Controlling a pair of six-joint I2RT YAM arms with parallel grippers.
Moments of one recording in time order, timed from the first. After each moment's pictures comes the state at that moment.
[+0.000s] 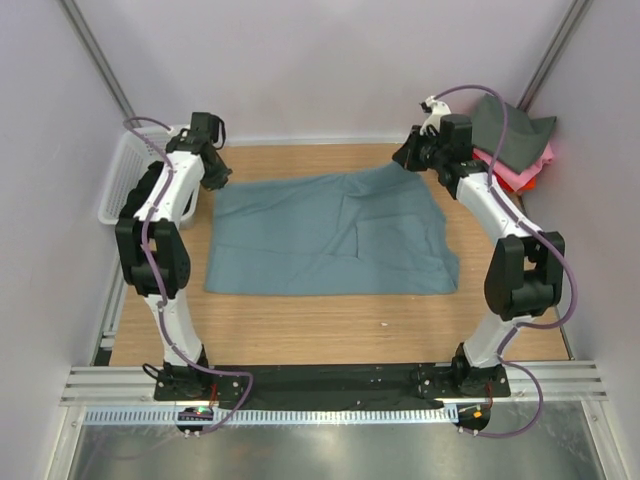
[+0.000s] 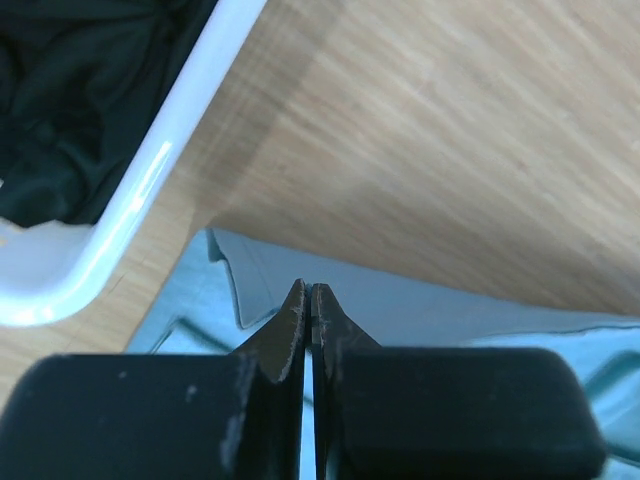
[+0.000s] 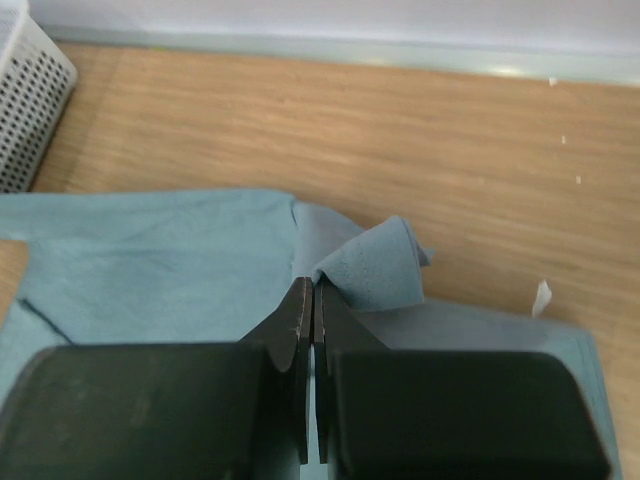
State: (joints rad) left arm -0.09 1.99 1.86 -0.86 -0.24 -0.65; right arm 0.13 1.76 1.48 -0.12 -0.35 0.22
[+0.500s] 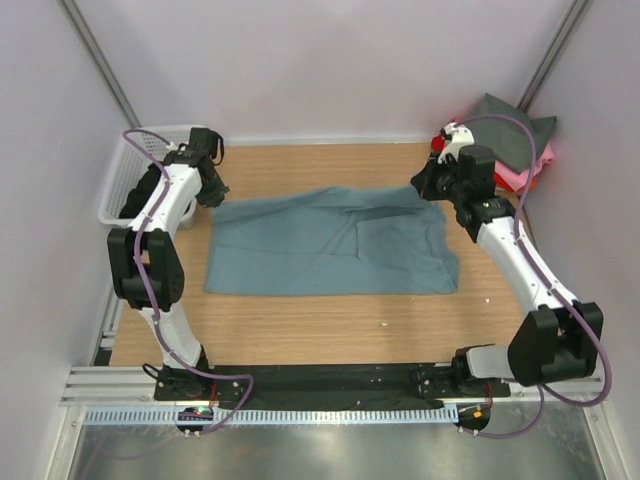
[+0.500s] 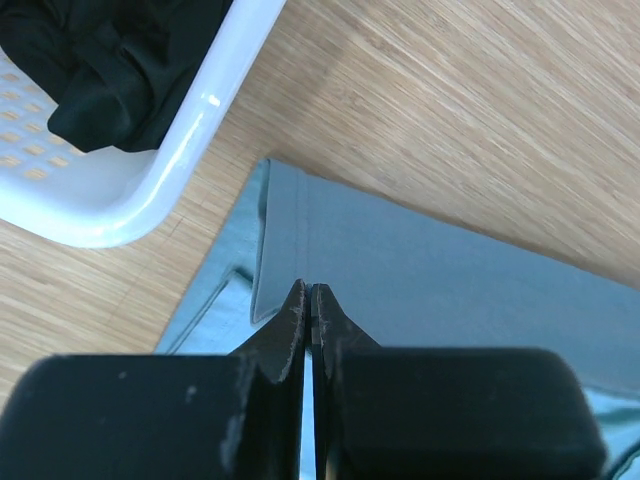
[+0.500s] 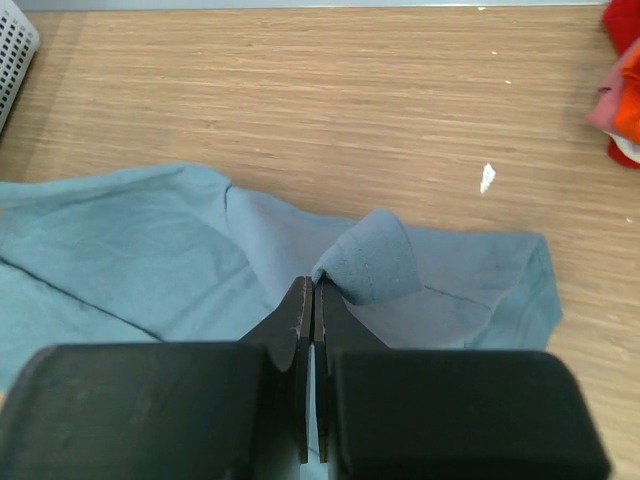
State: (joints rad) left arm -0.09 1.85 1.64 -0.87 -0.26 -0.61; right arm 0.13 1.37 1.14 -0.19 -0.23 0.18
